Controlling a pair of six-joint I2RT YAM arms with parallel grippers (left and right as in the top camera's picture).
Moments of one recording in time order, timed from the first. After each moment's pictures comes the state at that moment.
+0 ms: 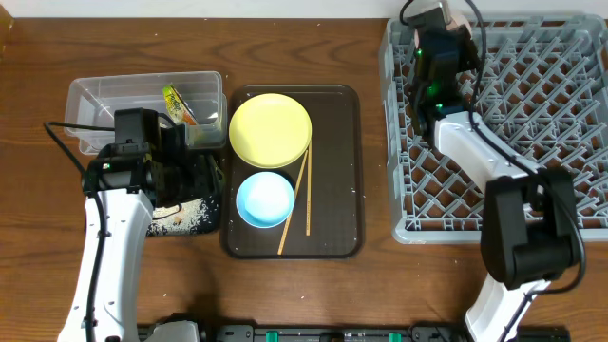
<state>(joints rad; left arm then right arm) 0.11 1.31 1.05 -1.00 0.32 -0.16 0.23 1.96 1.31 0.40 0.73 -0.61</state>
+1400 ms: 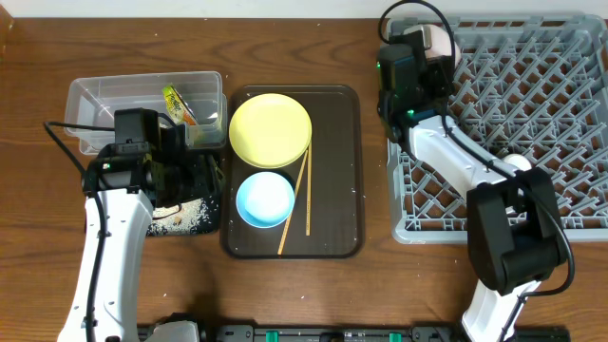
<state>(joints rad) 0.11 1.31 1.05 -1.00 0.32 -0.16 0.37 1.96 1.33 0.06 0.98 -0.33</state>
